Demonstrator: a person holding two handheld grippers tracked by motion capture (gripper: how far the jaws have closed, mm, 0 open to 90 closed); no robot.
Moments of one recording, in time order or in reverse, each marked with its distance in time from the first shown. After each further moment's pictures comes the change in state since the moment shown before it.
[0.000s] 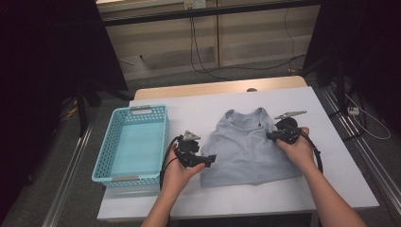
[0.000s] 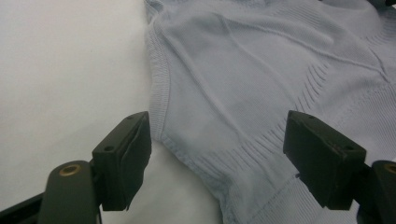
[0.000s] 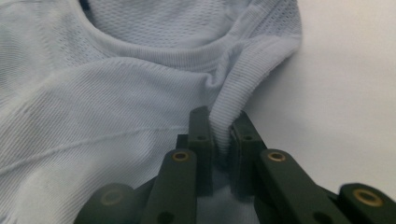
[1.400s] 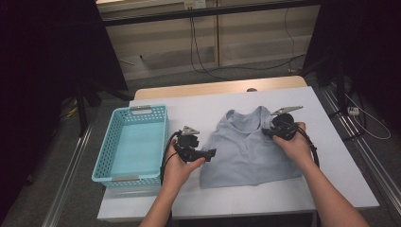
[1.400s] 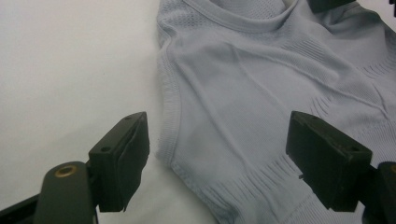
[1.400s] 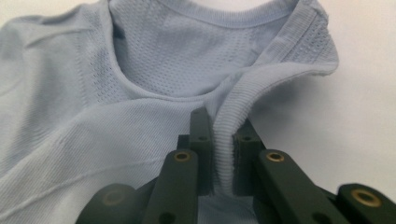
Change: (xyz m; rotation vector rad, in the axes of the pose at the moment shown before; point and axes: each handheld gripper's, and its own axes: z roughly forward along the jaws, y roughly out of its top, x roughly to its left) left arm 0.006 0.012 0.001 -0.037 0.007 -0.019; right arm 0.009 0.019 -0.006 -0.036 0.029 -0.062
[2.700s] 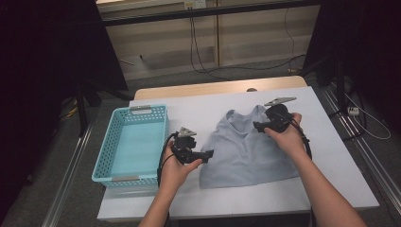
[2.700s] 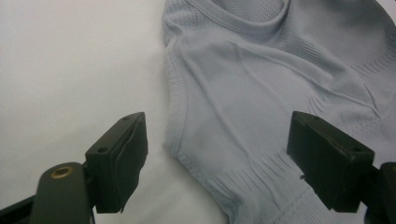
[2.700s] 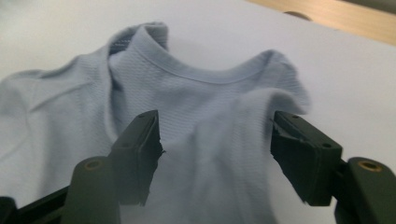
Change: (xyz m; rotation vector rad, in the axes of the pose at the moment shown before) left arm 0.003 -0.006 -0.007 -0.016 0.003 0.005; right arm 0.011 0.031 -0.003 -0.050 -0.097 -0.017
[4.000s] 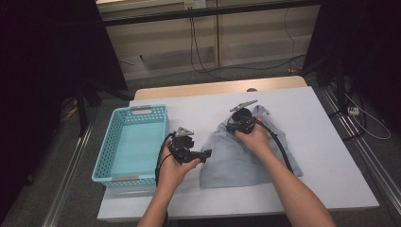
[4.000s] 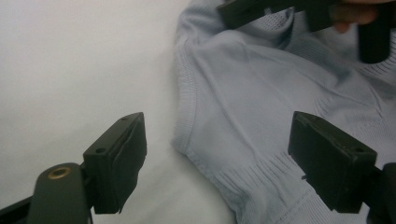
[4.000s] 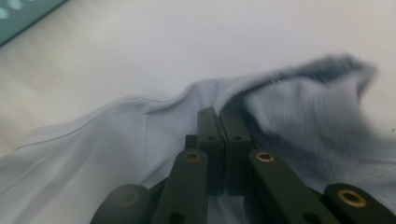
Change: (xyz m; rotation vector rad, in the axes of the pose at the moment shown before) left arm 0.005 -0.001 -0.003 -0.003 -0.003 -0.018; right arm 0.070 0.021 0.066 0.044 0.244 -0.055
